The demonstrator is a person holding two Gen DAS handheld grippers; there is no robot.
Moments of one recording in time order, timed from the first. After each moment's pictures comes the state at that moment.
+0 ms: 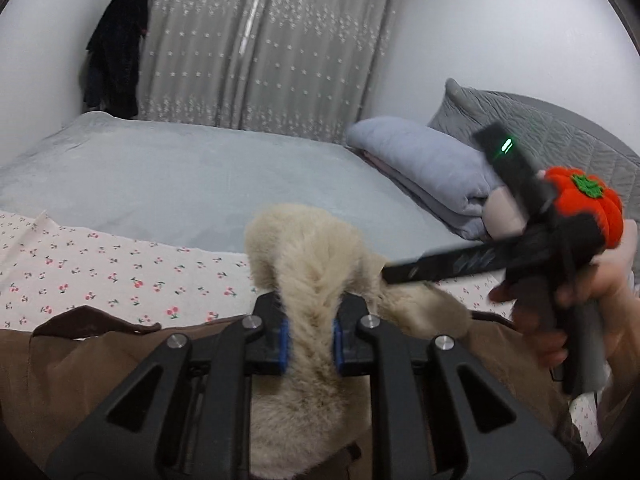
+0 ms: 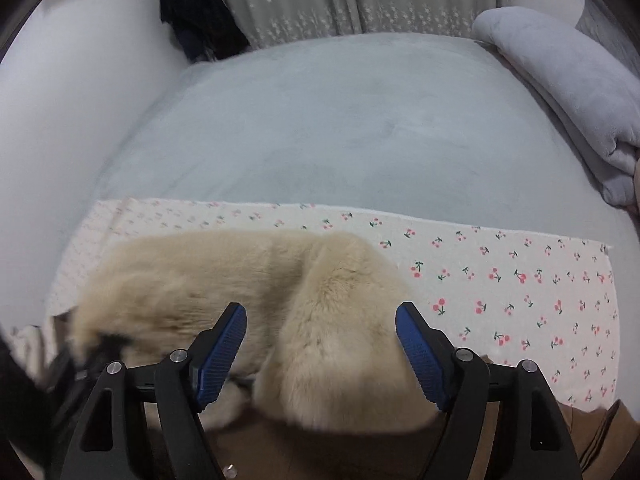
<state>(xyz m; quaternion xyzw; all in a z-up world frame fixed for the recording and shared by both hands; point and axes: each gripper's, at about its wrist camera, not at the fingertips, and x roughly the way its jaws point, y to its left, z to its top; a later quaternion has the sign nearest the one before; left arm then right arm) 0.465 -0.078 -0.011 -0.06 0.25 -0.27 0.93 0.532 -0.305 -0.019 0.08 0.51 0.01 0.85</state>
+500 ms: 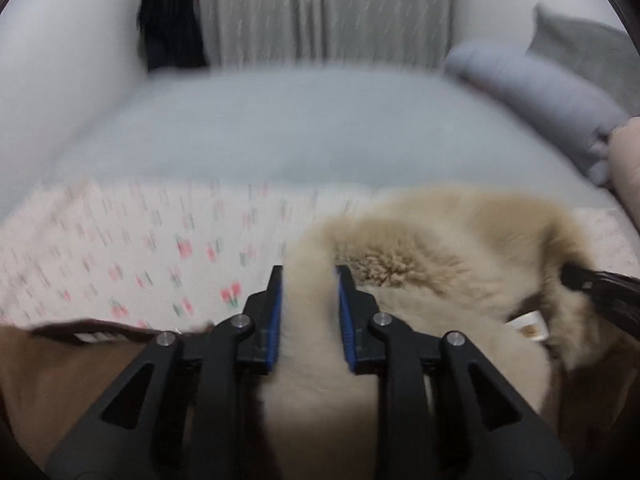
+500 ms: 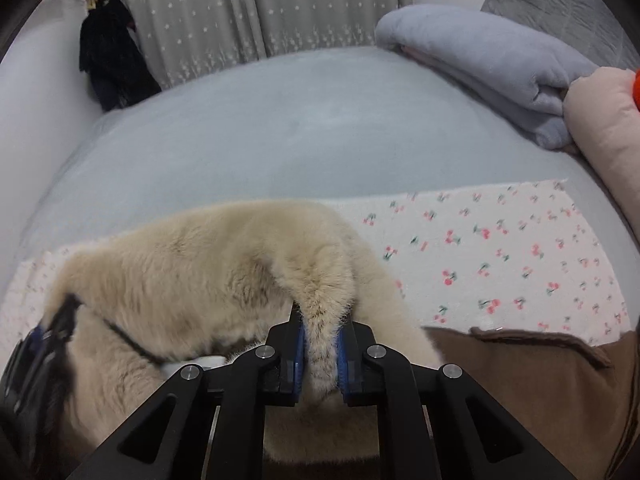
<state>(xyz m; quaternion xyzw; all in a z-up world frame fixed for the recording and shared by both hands) 0.568 -0.107 -0.114 0.04 0.38 -0.10 0.92 0.515 -0.322 -0.087 0.13 0.44 -0.14 0.88</state>
